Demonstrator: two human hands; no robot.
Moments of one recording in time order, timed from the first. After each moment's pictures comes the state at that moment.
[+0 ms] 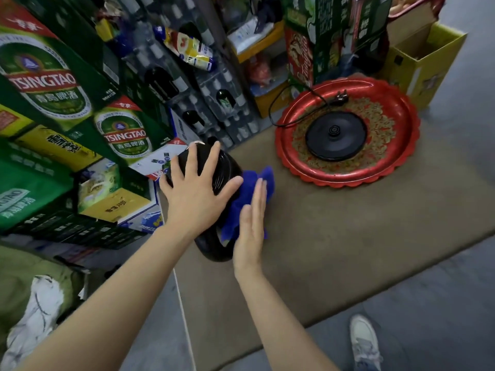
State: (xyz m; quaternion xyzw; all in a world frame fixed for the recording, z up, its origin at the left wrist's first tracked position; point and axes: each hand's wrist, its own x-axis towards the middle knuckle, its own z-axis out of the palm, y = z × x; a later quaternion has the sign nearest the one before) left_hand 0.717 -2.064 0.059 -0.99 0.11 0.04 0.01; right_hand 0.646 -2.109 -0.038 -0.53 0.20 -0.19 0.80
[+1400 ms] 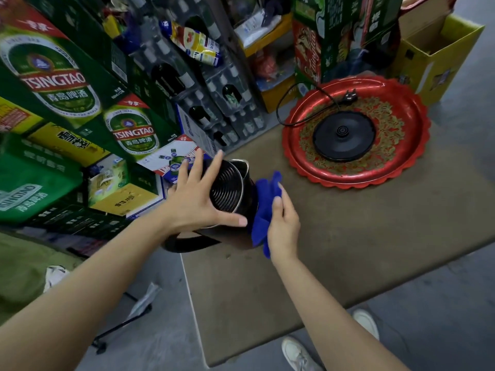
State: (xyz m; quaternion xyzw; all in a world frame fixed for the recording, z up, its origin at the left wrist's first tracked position) left_hand 0.729 -2.038 0.090 -0.96 0.16 0.21 -0.03; right_hand 0.651 -2.158 -0.059 -0.55 0.33 -0.10 0.76
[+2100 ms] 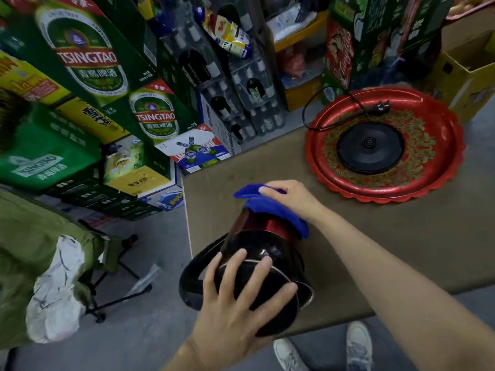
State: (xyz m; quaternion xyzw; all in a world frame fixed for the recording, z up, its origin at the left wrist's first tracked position) left_hand 0.549 -2.023 0.038 -0.90 0.40 -0.15 0.04; right_hand 0.715 -2.217 -0.033 -0.77 -0.04 0.14 0.62
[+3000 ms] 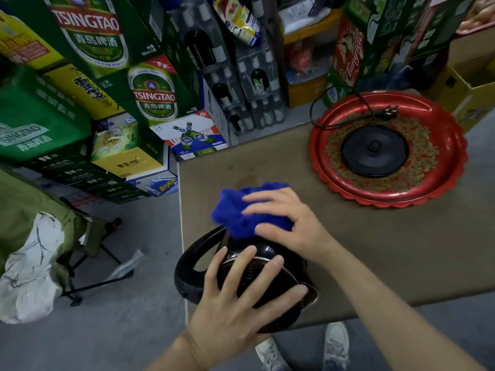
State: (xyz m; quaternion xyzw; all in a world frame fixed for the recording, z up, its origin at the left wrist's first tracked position) left_hand 0.549 -2.025 0.029 -0.90 0.39 -0.19 0.03; right_hand 0.650 -2.213 0.009 -0.76 -0.24 -0.01 0.60
